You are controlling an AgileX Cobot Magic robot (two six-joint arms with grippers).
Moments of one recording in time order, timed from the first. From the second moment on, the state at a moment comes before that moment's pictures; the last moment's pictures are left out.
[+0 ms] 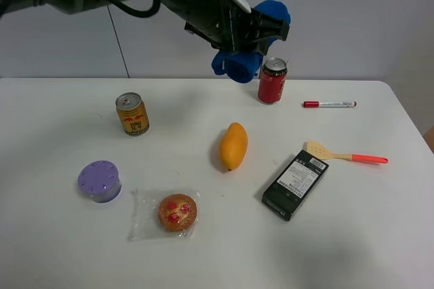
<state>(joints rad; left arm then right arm) -0.75 1.93 -1.74 -0.18 0.54 -0.19 -0.03 0.00 -0.50 0.00 1.06 0.07</state>
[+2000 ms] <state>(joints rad) -0.81 2.38 -1.74 -0.47 -0.03 0.50 -0.03 0.00 -0.50 0.00 1.06 0.07</state>
